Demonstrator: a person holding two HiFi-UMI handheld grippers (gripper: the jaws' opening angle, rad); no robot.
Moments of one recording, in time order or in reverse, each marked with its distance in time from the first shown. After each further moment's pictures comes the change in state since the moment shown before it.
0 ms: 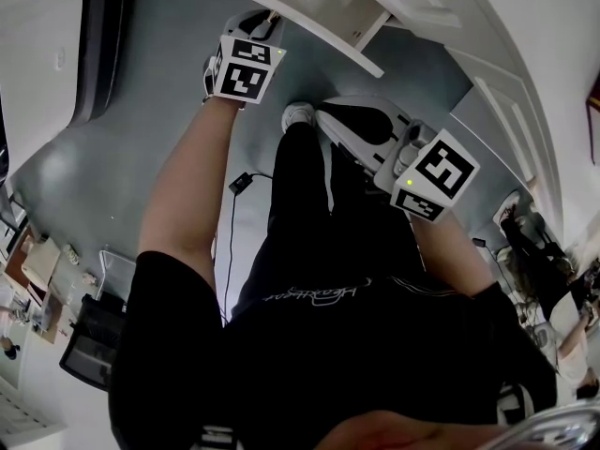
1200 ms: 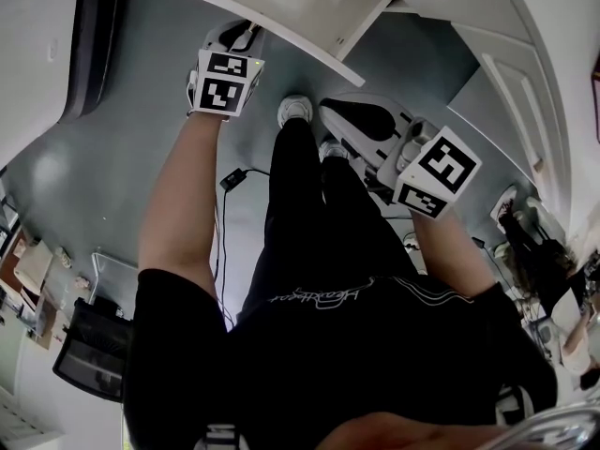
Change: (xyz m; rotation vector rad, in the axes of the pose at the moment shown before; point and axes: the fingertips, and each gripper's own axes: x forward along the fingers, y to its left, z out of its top) left arm -0.037 -0.002 -0.048 -0.028 -0.010 0.006; right arm -0.005 0.012 -0.033 0.013 0.016 -0.033
